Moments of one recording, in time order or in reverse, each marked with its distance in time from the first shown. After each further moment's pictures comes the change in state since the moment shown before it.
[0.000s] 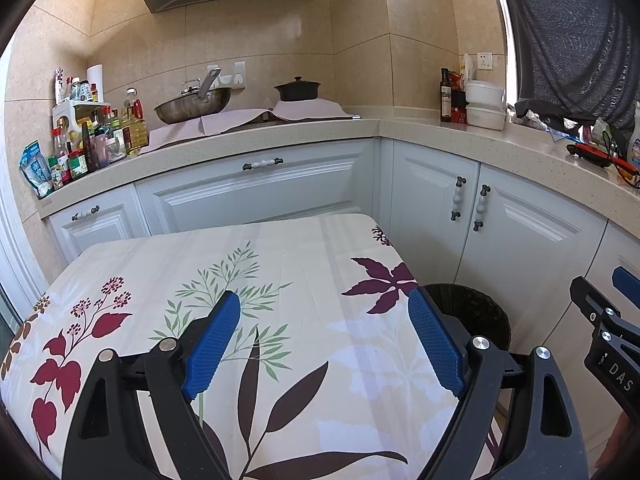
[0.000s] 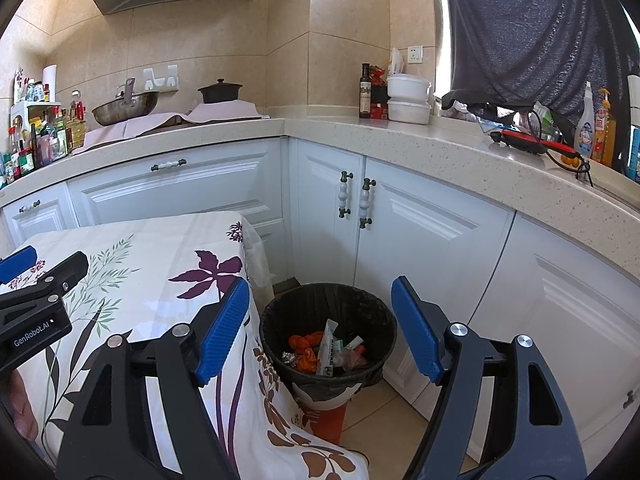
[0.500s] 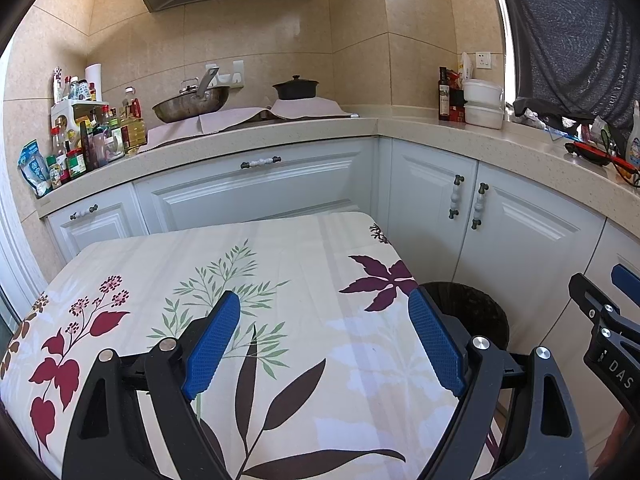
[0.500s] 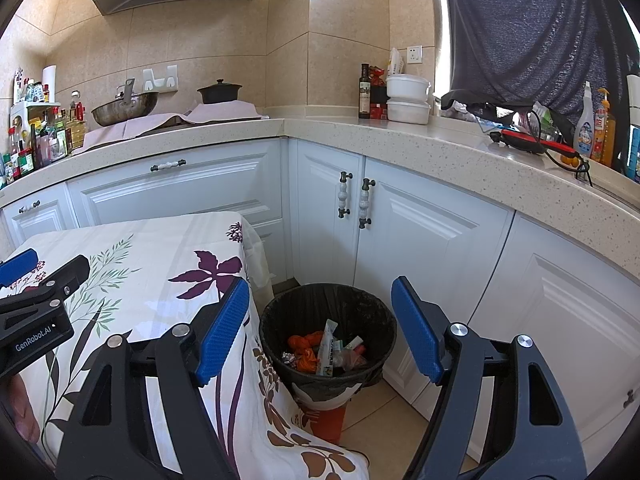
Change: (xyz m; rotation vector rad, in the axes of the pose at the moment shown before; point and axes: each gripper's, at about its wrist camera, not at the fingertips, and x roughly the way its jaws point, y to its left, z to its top) left arm -0.002 -0.002 -0.001 0.003 0.002 -0.002; right arm 0.000 -0.001 0.000 0.000 0.000 -0.001
